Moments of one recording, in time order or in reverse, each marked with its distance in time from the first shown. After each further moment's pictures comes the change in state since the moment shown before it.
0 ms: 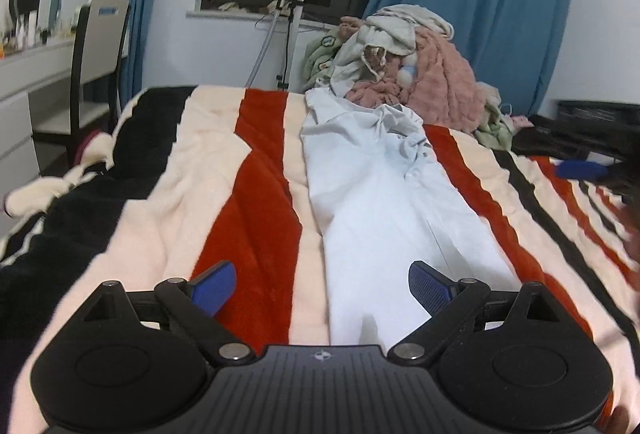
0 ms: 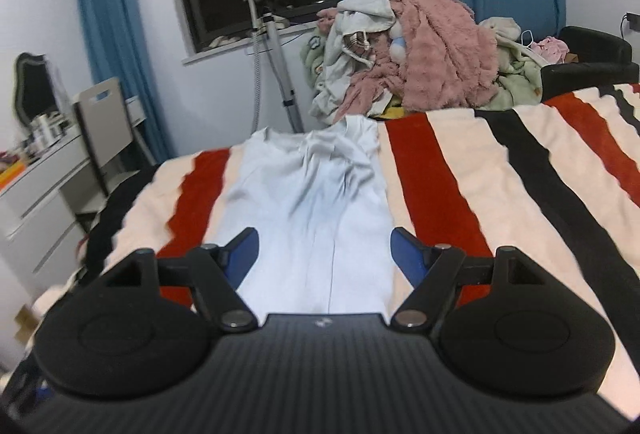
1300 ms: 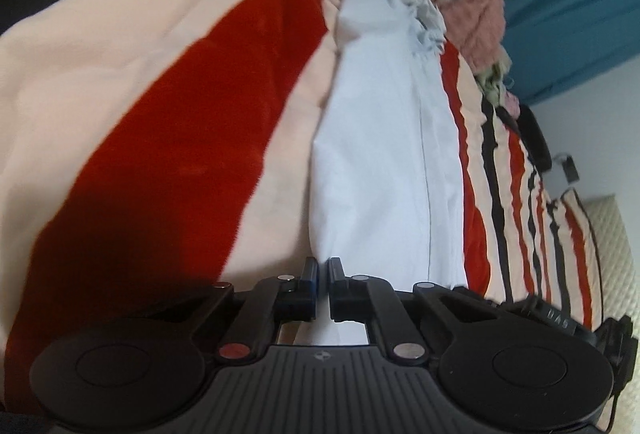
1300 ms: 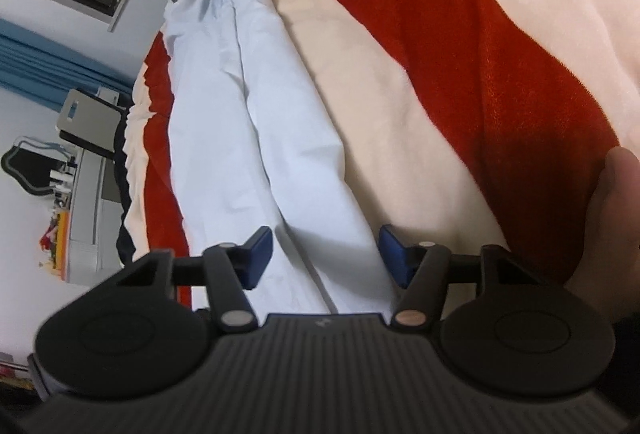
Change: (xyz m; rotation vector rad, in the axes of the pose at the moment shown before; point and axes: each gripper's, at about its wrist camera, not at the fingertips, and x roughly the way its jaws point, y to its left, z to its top) left arm -0.025 0.062 -0.071 -0.531 0.465 -0.249; right arm -0.052 -0.073 -0.153 0.657 0.509 0.078
